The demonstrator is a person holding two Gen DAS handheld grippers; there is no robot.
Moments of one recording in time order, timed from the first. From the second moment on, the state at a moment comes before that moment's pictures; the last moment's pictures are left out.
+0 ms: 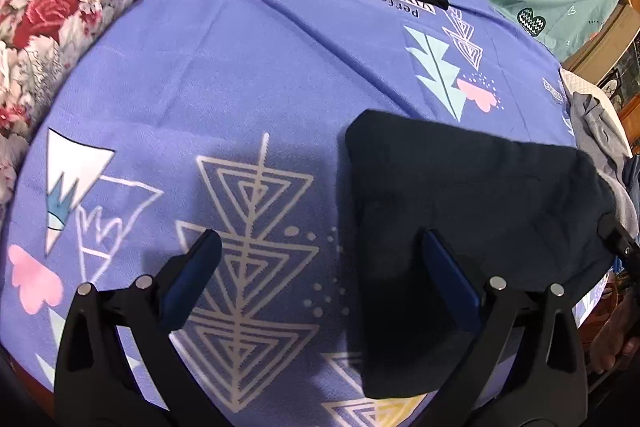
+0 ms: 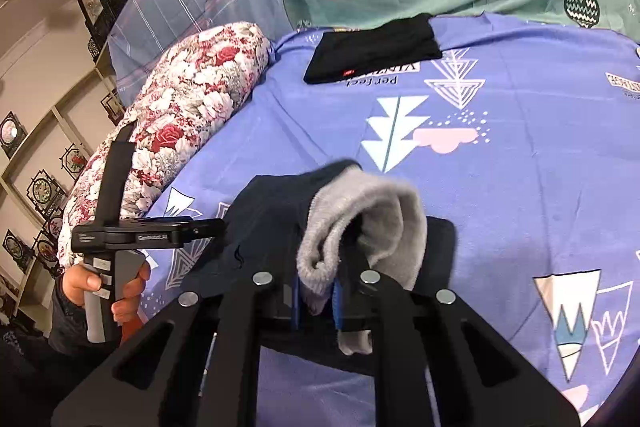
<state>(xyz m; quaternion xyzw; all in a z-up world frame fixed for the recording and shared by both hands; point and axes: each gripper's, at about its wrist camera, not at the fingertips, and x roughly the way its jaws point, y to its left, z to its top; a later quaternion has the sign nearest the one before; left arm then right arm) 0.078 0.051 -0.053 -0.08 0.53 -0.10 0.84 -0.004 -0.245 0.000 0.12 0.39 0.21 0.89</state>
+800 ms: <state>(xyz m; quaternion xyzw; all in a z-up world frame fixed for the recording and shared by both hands) 0.083 0.041 -0.075 -0.08 0.56 -0.10 0.82 -0.008 -0.273 -0.062 0.19 0.50 0.21 0.82</state>
